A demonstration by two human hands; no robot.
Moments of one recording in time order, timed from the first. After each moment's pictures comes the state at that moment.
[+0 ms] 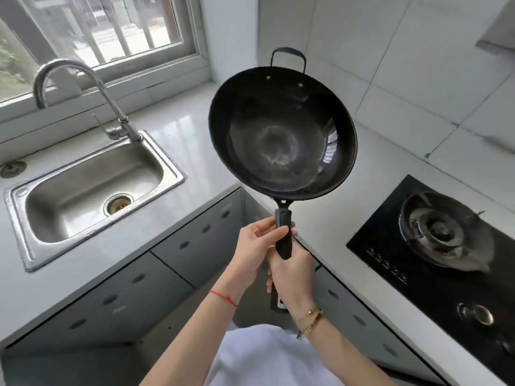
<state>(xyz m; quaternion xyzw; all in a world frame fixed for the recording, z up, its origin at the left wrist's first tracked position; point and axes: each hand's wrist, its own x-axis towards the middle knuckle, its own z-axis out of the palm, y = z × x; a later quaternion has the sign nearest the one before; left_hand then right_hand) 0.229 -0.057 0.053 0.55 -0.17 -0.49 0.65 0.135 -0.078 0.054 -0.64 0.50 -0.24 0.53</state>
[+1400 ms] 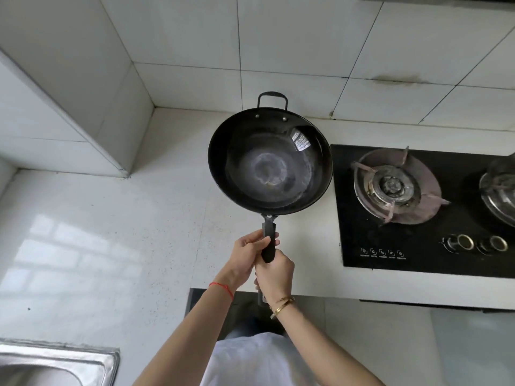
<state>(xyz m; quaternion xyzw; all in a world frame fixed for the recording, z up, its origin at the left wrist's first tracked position) 0.362 -0.335 -0.056 0.52 -0.26 -0.74 0.34 0.290 -0.287 -0.043 -0.32 0.76 -0.35 0.44</state>
